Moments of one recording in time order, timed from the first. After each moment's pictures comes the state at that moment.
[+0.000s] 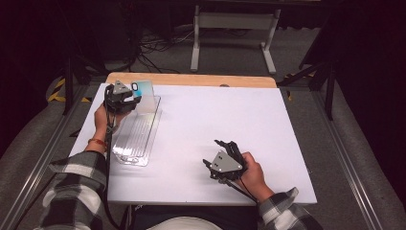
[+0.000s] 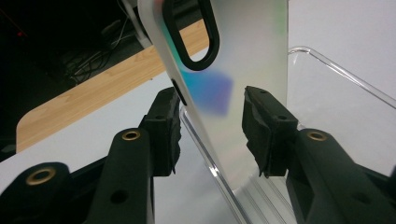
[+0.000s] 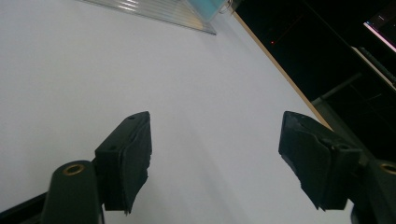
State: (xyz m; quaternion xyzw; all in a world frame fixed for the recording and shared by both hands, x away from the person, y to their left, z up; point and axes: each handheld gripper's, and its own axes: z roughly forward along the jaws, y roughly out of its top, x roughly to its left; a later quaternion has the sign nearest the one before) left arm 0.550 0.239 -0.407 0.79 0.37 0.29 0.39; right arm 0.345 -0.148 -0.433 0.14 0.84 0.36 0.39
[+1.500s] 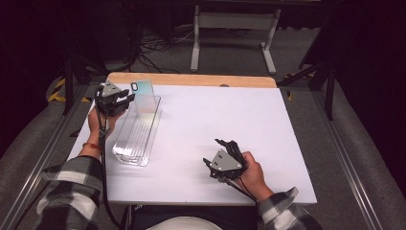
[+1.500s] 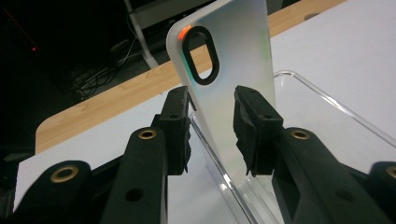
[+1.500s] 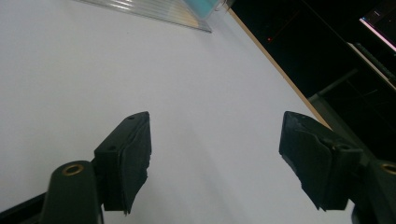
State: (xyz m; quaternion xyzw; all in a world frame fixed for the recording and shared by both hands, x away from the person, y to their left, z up) left arm 0.526 0.253 -0.393 0.77 0.37 0.31 0.43; right arm 0.347 -0.148 -0.431 0.14 0.84 0.36 0.39
